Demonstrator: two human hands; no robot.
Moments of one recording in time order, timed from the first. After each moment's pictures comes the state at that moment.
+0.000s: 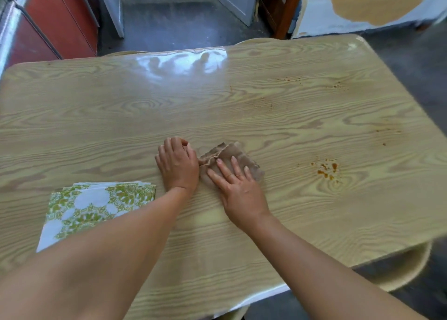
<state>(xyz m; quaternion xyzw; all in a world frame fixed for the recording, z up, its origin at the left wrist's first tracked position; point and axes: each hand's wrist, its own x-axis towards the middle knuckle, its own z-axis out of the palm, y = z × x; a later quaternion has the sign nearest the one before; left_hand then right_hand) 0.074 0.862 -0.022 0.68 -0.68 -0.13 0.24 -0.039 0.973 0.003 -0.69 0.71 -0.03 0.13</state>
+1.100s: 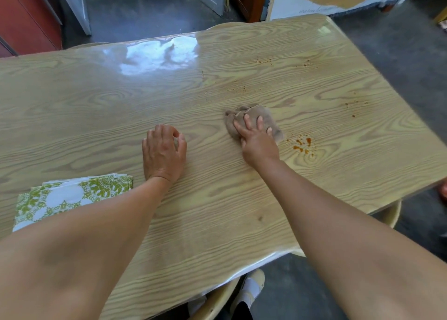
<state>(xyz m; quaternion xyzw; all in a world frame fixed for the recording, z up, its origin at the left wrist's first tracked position) 0.074 0.871 -0.021 0.55 -0.79 -0.11 0.23 -0.132 0.946 0.009 -0.53 0.83 -0.04 0.17</state>
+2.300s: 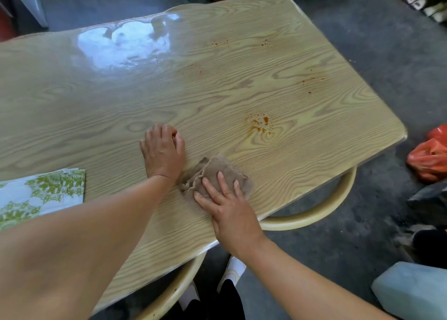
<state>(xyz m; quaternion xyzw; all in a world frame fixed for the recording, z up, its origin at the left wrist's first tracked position) 0.001 0.939 -0.022 0.55 -0.80 -0.14 0.19 -0.068 1.134 0.005 -0.66 0.74 -0.06 0.11</state>
